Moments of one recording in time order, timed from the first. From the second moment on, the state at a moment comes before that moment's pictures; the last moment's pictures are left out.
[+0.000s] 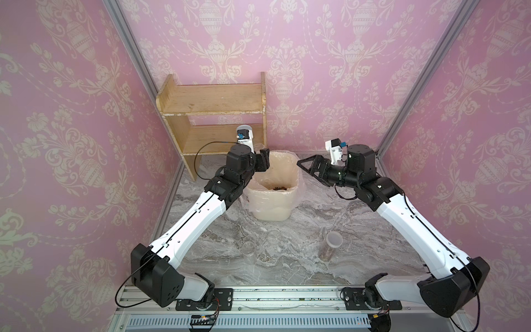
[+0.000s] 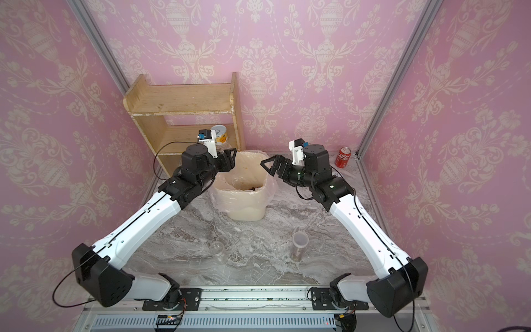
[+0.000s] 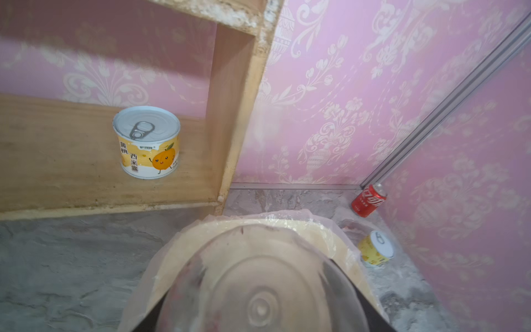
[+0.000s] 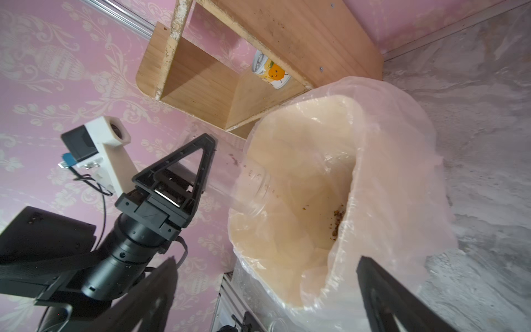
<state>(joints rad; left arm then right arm) -0.53 1.42 1.36 -0.19 -0.20 -0.33 0.42 1.30 1.34 -0.43 -0.40 0.79</state>
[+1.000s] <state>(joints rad) -0.53 1.40 1.33 -0.12 -0.25 -0.31 0.42 1.16 1.10 -0.49 -0.29 0.68</state>
